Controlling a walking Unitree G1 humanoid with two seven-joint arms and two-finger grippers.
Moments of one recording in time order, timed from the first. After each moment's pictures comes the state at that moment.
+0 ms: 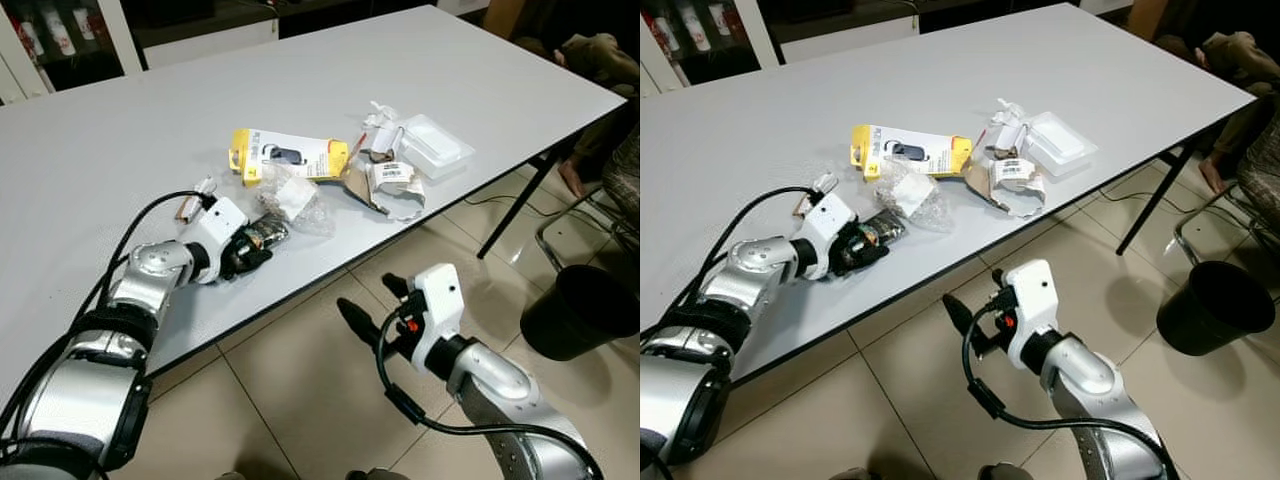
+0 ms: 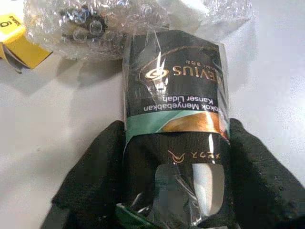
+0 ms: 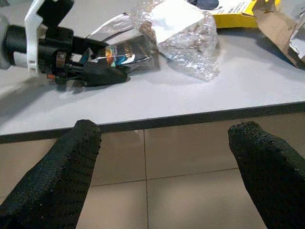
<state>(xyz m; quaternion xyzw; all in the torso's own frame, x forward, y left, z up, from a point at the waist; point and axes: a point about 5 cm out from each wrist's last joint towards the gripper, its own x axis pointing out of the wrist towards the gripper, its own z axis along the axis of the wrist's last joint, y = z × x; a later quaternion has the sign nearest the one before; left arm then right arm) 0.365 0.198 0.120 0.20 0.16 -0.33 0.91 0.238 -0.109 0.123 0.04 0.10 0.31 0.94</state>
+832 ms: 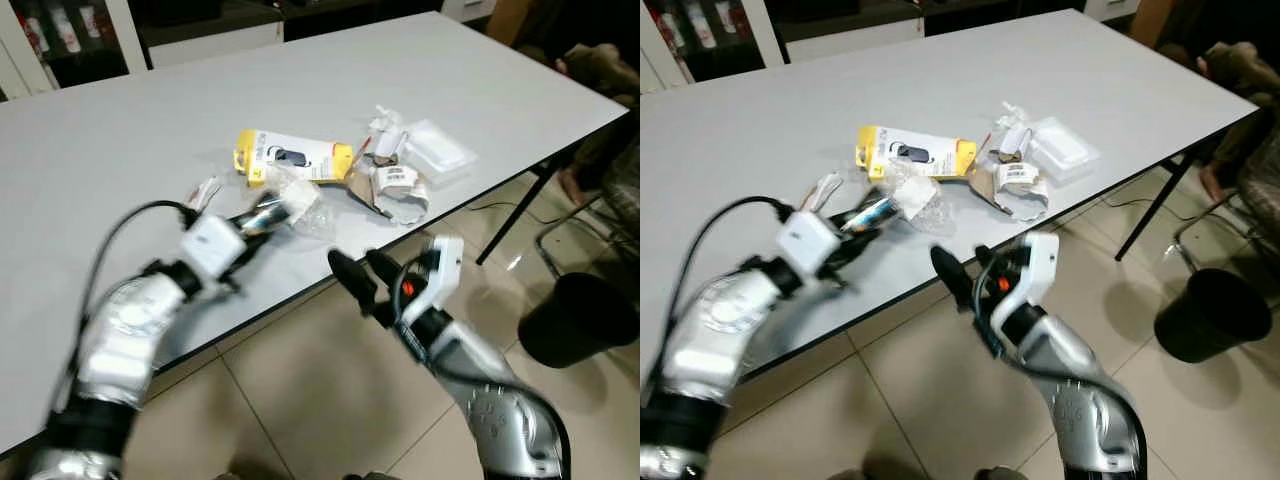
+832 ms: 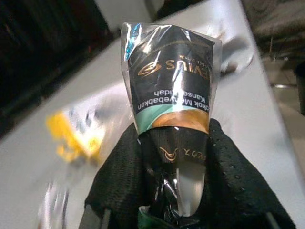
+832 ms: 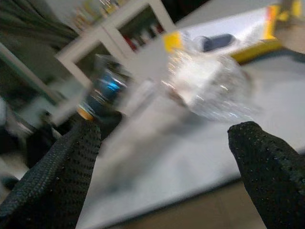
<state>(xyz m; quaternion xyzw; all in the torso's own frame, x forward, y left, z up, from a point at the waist) 0.306 0.167 0.153 0.27 -0.09 -0.30 0.91 0.261 -0.089 0.150 0.30 0.06 0.31 0.90</state>
